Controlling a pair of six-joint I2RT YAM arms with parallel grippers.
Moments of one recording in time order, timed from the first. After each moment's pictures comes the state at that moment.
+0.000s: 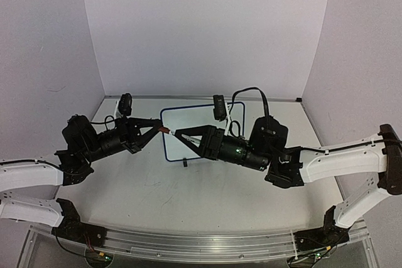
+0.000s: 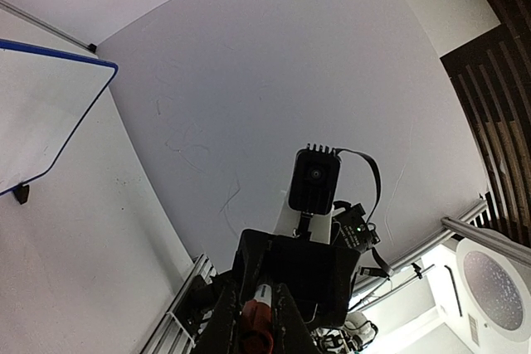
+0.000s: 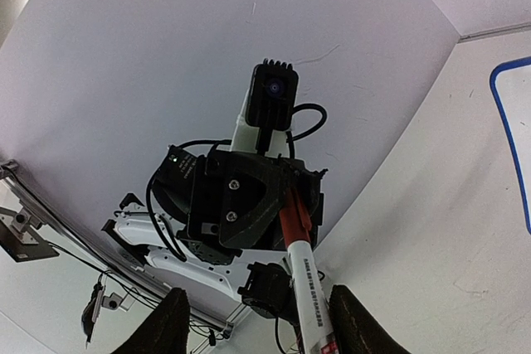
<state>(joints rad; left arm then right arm) -0.81 1.00 0.49 0.73 0.42 -1.19 1.17 1.48 0.90 0.69 -0.11 0.90</state>
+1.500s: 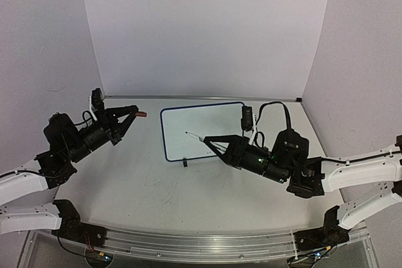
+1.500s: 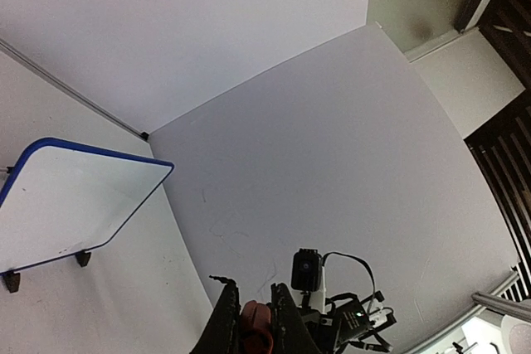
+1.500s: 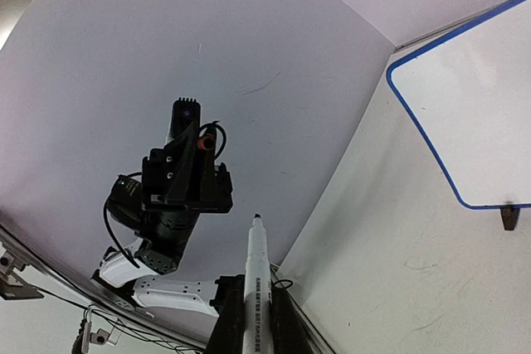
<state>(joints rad) -0.74 0.76 0.49 0.49 0.16 -1.14 1.17 1.29 0.69 0.66 0.08 0.96</state>
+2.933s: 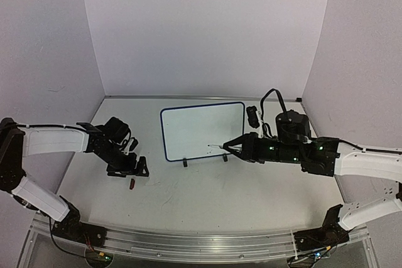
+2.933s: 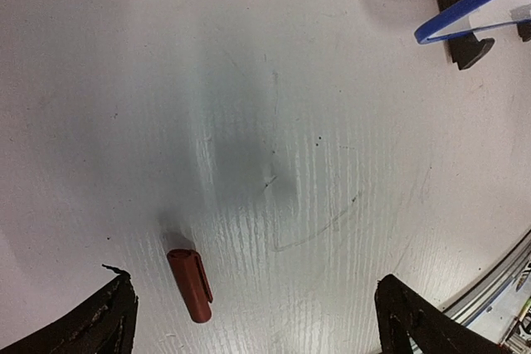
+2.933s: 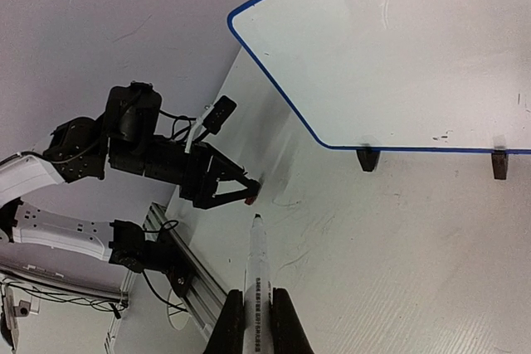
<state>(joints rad) -0.56 1.41 0.77 -0.57 0.22 -0.47 0.95 1.18 0.79 0.02 -0.12 0.83</state>
